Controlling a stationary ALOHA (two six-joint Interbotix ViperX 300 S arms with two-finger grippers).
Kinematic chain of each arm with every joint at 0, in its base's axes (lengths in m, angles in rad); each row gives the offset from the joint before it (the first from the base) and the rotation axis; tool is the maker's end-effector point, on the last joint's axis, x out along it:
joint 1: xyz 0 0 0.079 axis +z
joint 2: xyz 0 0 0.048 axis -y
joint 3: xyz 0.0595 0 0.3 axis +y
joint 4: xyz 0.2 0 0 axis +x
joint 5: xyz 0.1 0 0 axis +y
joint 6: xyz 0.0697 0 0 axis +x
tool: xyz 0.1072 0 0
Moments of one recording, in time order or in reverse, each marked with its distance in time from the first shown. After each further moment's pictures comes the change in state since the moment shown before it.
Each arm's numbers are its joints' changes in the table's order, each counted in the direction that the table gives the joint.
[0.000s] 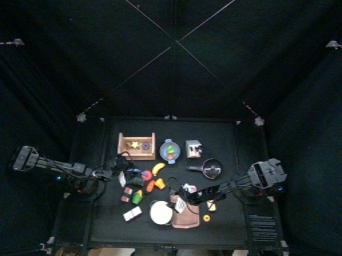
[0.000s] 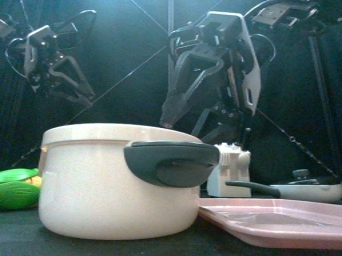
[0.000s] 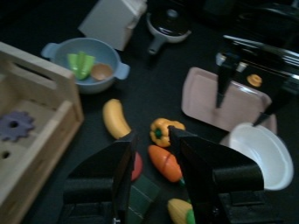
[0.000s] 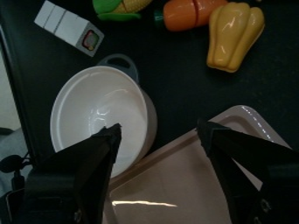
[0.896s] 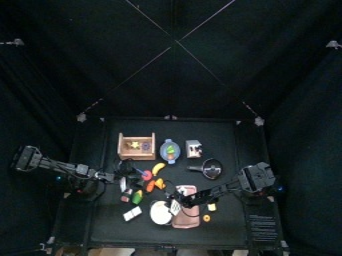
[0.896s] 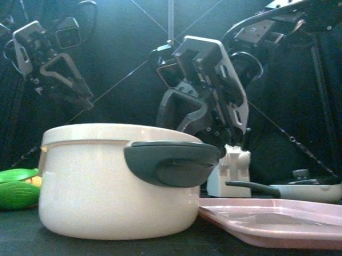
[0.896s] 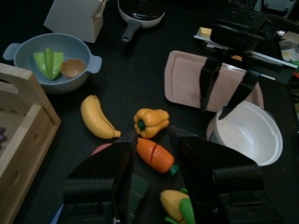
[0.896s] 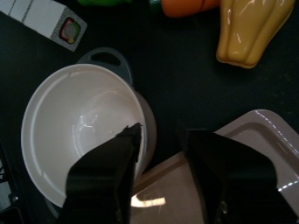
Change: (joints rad) left arm 0.000 -0.031 0.008 0.074 -0.046 0.000; right arm -0.003 -0.106 -0.075 0.015 0.037 0.002
